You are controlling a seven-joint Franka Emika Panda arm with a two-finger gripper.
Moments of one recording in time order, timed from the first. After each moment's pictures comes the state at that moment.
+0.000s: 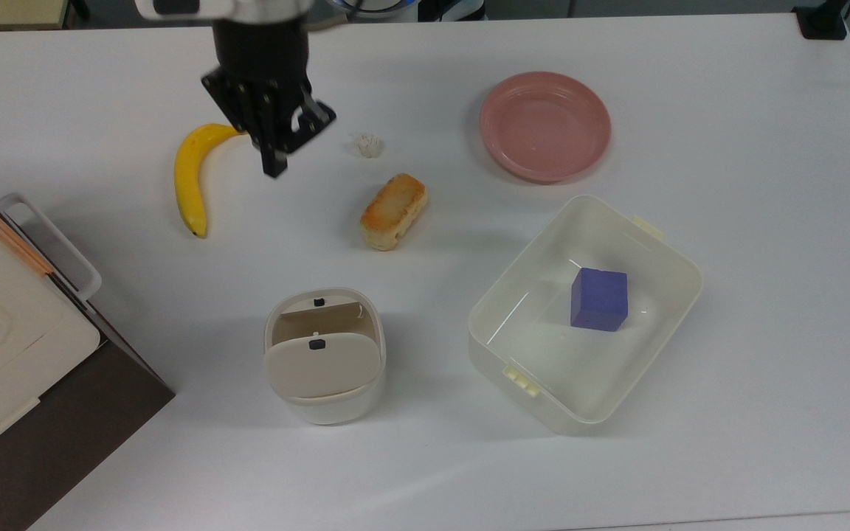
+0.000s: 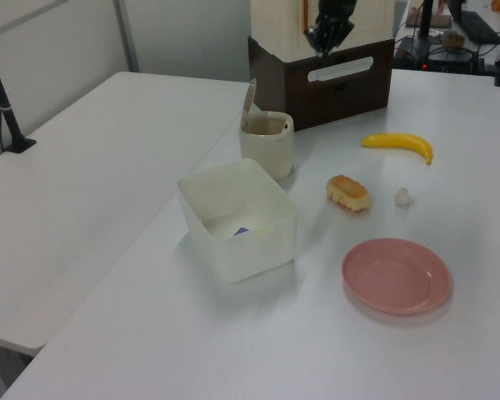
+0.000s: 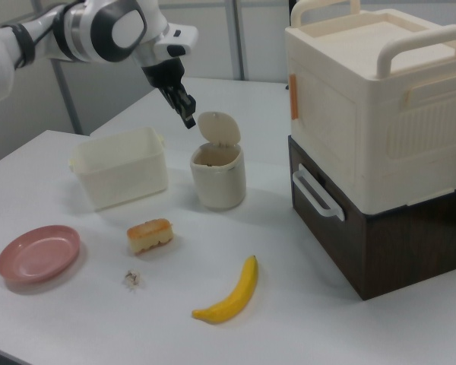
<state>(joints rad) 0.03 0.23 -0.10 -1.44 -0.05 1.96 0.45</state>
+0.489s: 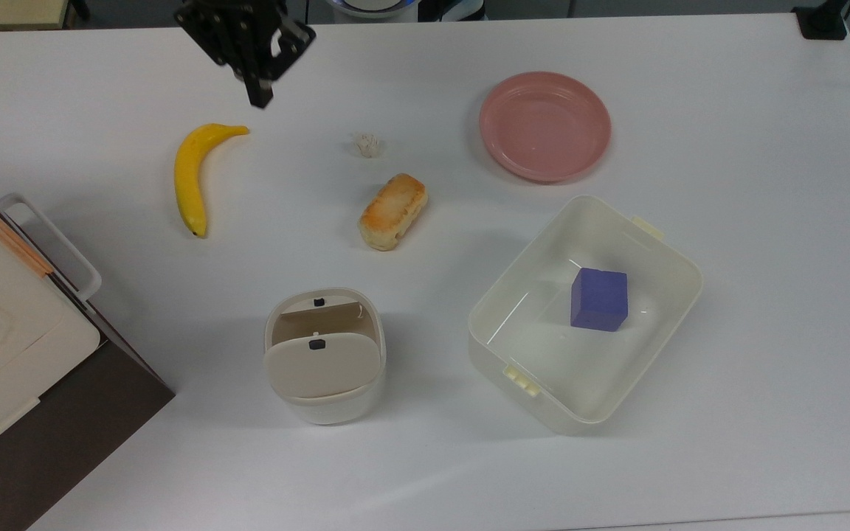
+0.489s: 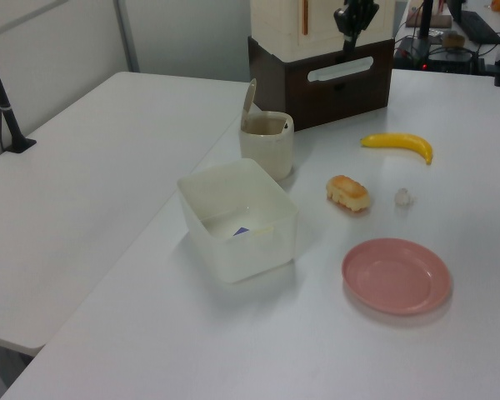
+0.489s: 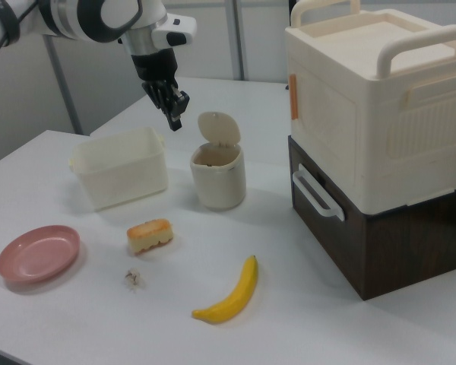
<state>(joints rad) -0.01 0.14 -0.10 -1.44 0.03 1.74 0.23</state>
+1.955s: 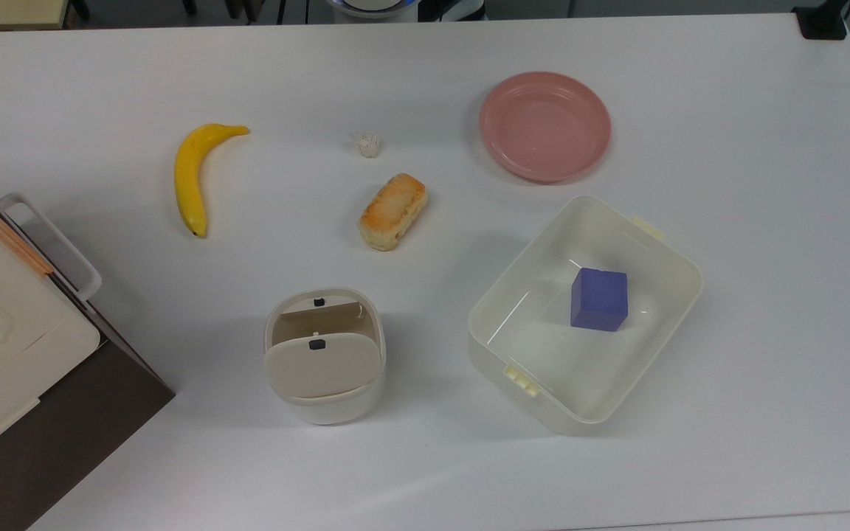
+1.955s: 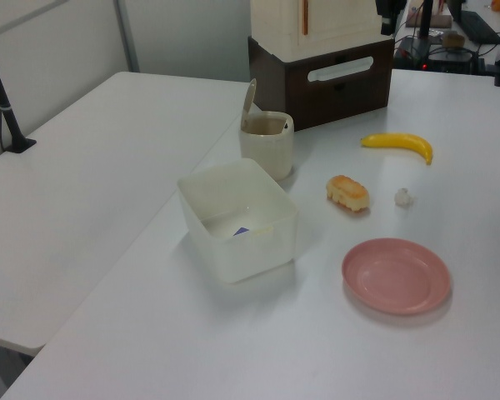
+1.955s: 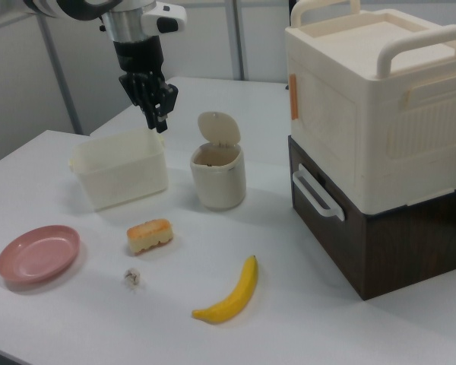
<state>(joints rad) -0.05 0.04 -0.11 -1.45 0.04 1.55 0.06</state>
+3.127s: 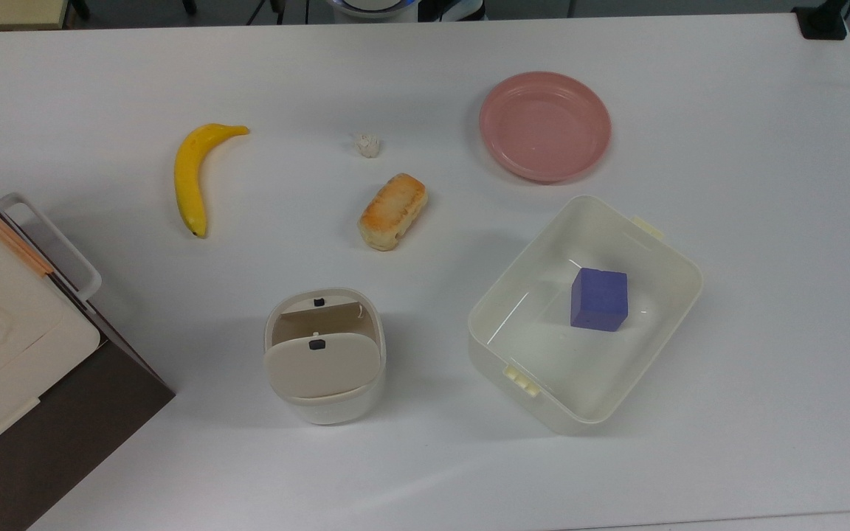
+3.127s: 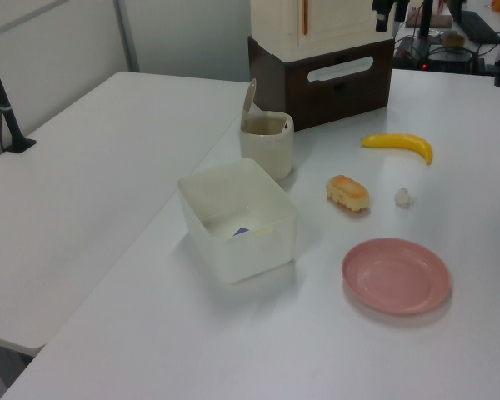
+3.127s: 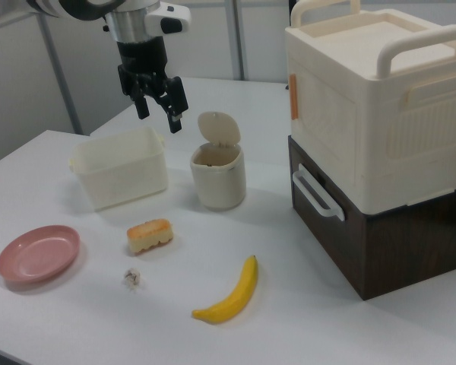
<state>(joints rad) -0.09 0.04 -0.08 -1.45 0.04 1.54 0.06</state>
